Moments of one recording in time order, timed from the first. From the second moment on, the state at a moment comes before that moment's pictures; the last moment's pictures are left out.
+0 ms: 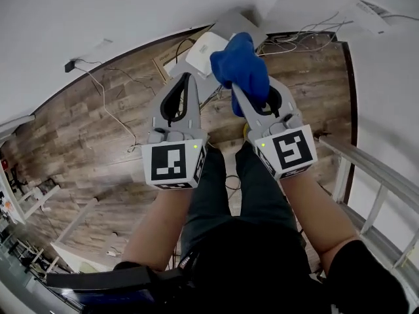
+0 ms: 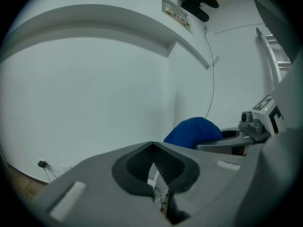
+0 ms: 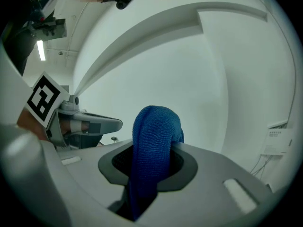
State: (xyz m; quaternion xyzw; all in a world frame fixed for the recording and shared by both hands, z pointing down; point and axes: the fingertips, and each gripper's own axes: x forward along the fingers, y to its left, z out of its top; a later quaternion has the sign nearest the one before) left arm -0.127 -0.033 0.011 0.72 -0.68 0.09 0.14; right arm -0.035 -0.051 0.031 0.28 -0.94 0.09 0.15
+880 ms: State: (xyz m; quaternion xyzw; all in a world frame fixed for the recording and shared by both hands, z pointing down) left arm -0.191 -0.092 0.293 0.70 -0.71 0.06 0.03; right arm -0.081 -0.125 0.342 0.31 -0.95 0.03 0.10
